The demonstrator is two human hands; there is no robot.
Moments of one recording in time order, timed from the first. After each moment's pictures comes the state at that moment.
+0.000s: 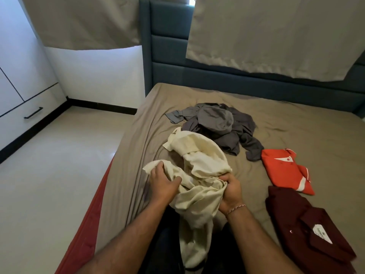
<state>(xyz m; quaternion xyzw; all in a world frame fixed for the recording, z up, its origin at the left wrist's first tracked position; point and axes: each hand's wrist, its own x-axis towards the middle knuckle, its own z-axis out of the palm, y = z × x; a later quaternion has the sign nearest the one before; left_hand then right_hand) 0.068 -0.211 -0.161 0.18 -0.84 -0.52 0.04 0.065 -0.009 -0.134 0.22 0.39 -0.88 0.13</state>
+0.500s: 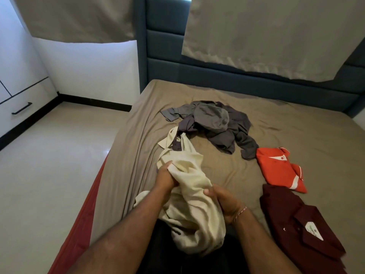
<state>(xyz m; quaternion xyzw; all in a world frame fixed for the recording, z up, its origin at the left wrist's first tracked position) 0.040 -0.191 -0.152 0.25 -0.54 -0.79 -0.12 0.088 0.008 -0.137 0.05 0.48 -0.80 0.37</state>
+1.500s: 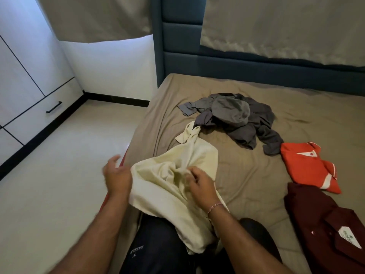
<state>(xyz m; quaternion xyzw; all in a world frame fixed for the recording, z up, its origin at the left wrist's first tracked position) 0.081 -0.350 -0.153 0.38 -0.72 -0.55 0.18 0.073 -0.098 -0.151 -0.10 0.86 -0.50 0.01</state>
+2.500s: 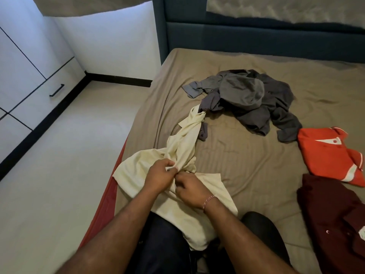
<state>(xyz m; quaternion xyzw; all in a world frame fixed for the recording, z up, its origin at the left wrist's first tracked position) 0.046 -0.266 -0.198 0.18 -0.88 -0.43 -0.06 0.053 -0.113 -0.194 -0.23 0.87 -0.37 0.21</state>
